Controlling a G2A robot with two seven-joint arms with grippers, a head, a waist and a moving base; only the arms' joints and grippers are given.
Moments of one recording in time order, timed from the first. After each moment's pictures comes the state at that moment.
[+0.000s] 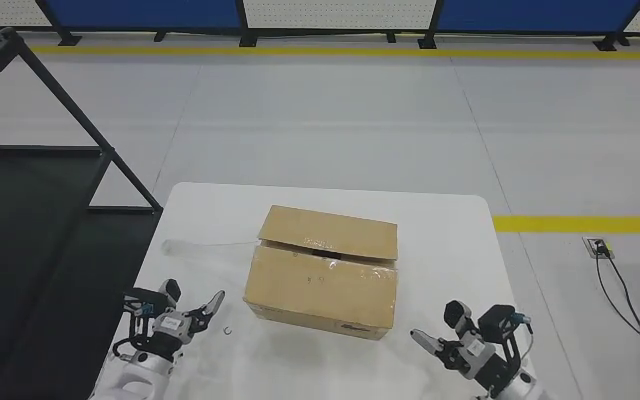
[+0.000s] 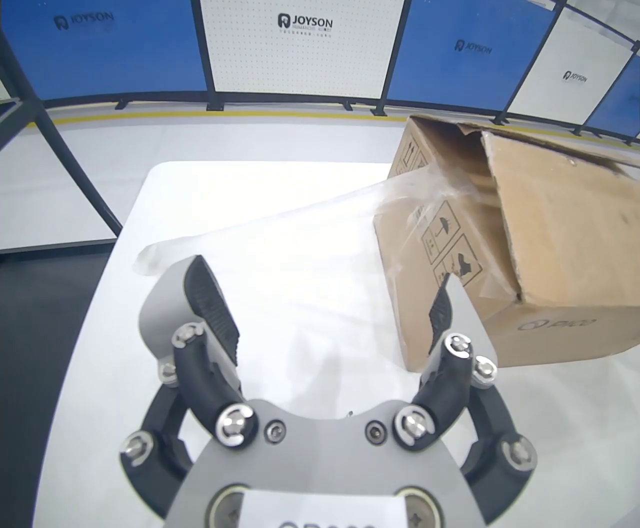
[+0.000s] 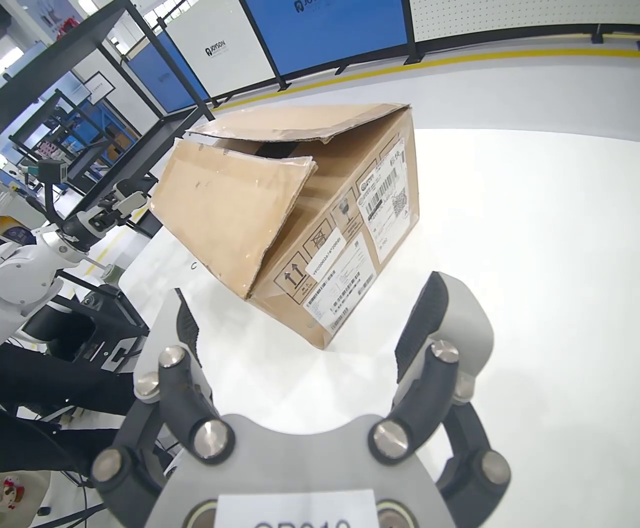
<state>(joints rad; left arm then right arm) 1.54 -1.16 -1.62 -1.78 1.12 -0.20 -0.02 -1.66 -1.14 1.61 -2.02 -0.75 -0.42 0.31</state>
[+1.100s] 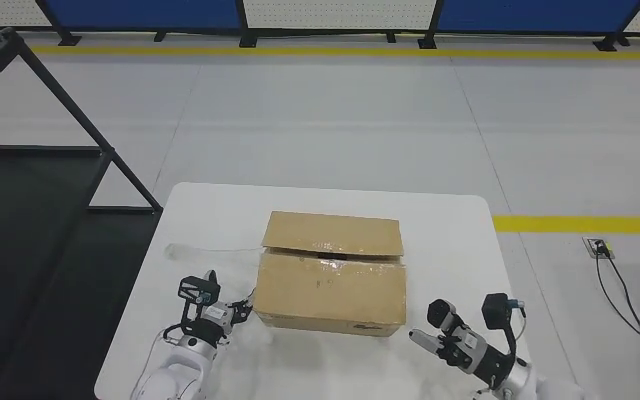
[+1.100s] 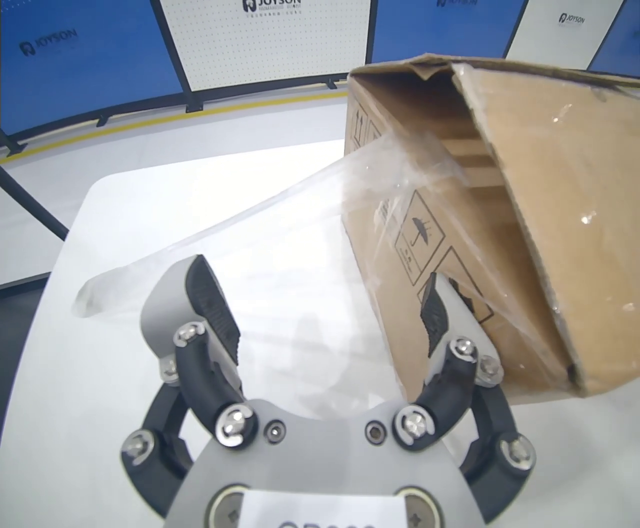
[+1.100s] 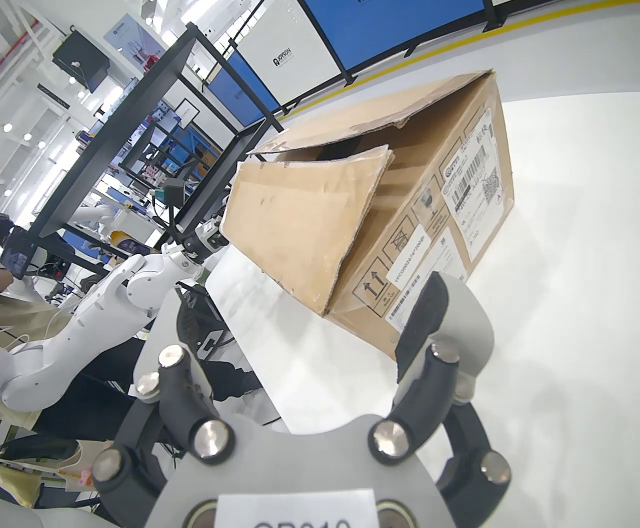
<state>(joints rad) 1.41 -1.19 -1.42 -1.70 1.27 -0.09 0.00 -1.55 -1.12 1.61 -1.91 -0.41 -0.56 0.54</state>
